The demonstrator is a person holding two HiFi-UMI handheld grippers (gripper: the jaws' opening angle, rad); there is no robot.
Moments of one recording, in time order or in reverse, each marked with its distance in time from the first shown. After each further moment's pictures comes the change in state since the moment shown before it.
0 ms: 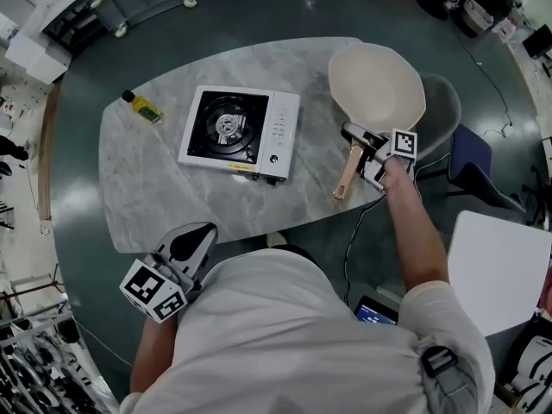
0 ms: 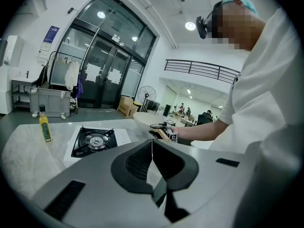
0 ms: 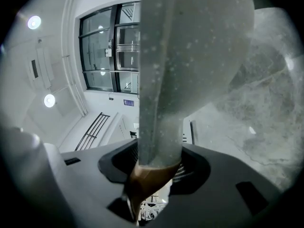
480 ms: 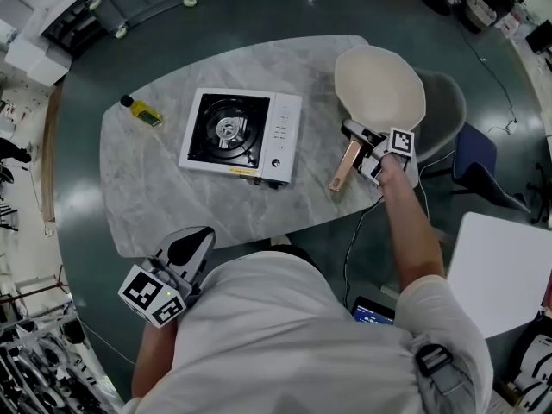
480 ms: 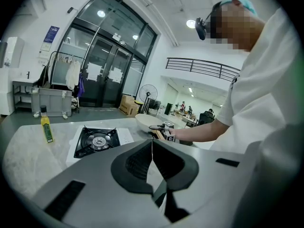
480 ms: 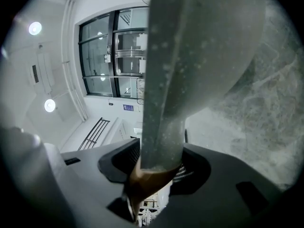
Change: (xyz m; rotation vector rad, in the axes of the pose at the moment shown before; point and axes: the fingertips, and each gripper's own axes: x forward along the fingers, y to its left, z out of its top) left arm 0.003 0.013 0.001 -0.001 0.022 0.018; right arm 0.016 -0.036 0.019 0.029 -0.055 0.013
